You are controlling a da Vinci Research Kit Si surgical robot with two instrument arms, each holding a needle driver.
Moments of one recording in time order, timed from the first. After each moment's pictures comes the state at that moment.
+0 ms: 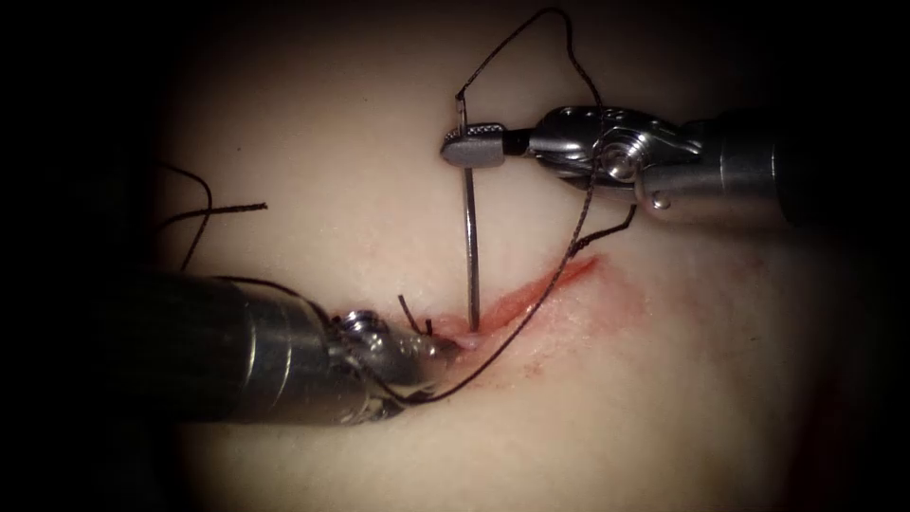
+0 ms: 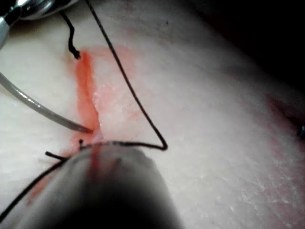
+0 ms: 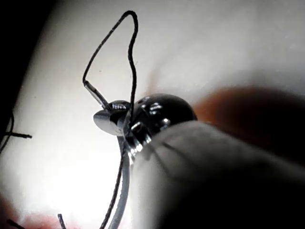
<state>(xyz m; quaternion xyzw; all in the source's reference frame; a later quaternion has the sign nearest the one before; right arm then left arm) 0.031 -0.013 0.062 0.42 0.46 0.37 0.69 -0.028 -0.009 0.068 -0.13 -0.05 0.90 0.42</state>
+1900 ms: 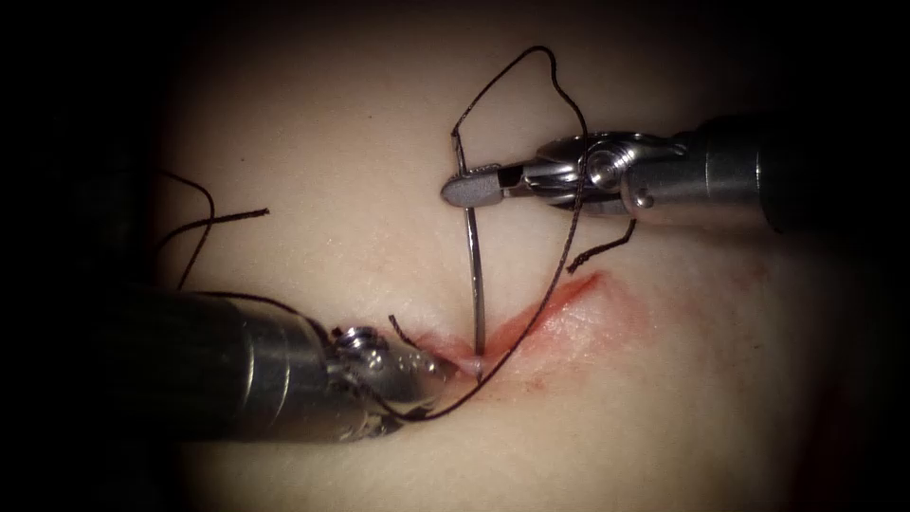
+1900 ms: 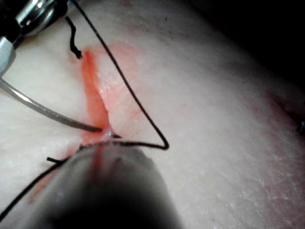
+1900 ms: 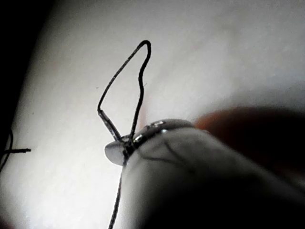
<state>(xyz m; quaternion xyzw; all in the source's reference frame) 0.030 -0.019 0.062 0.56 0.35 0.43 0.62 -0.028 -0.009 0.068 -0.13 -0.05 0.90 0.42</state>
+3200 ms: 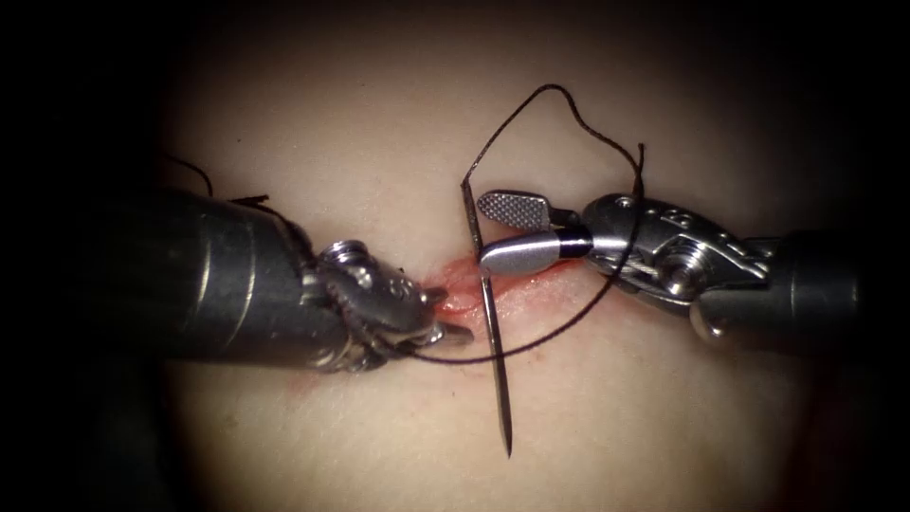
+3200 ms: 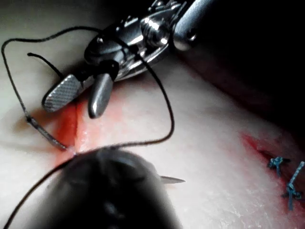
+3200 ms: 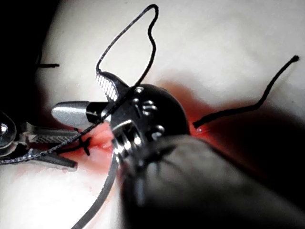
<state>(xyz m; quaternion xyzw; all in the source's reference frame) 0.027 -0.011 0.055 0.26 0.61 0.40 0.63 -0.026 -0.004 0.060 -0.18 -0.13 0.92 0.32</state>
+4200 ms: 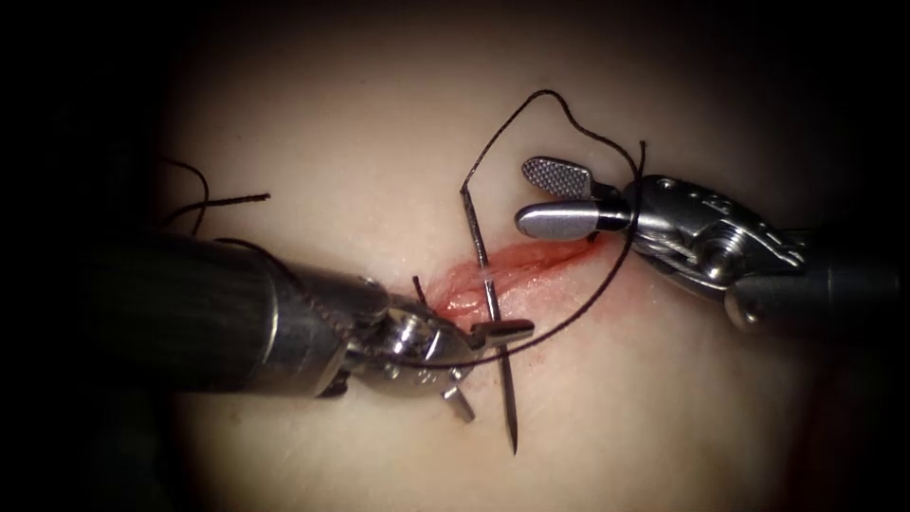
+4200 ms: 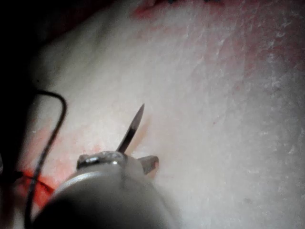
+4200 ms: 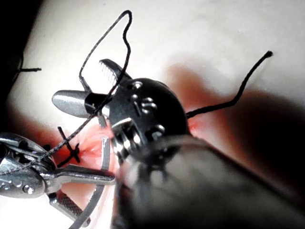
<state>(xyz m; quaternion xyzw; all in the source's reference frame) 0.024 -0.010 0.056 0.22 0.60 0.45 0.62 -0.030 -0.007 0.067 -0.35 -0.08 0.90 -0.25</state>
